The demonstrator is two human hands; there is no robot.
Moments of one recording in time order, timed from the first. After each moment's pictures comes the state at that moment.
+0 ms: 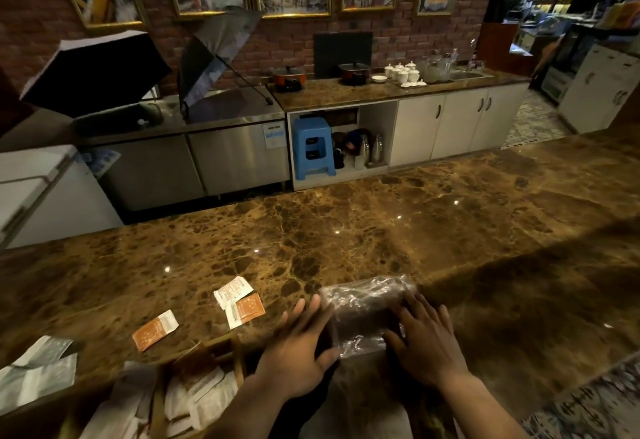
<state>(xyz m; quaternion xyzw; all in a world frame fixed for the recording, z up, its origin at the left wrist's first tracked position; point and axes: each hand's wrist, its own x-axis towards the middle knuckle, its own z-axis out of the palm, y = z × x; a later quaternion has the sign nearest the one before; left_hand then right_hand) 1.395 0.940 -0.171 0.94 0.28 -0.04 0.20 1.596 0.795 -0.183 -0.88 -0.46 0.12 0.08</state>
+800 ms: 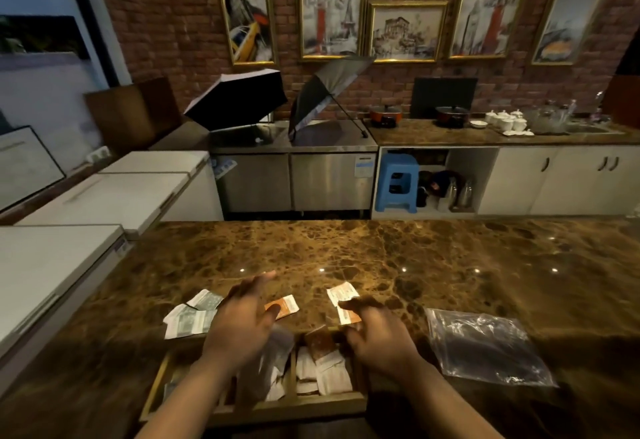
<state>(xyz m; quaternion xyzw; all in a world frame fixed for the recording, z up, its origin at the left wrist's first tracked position) 1.163 1.006 -0.093 0.80 0.53 0.23 0.17 1.394 0.915 -0.098 -0.74 -0.62 0.17 0.21</state>
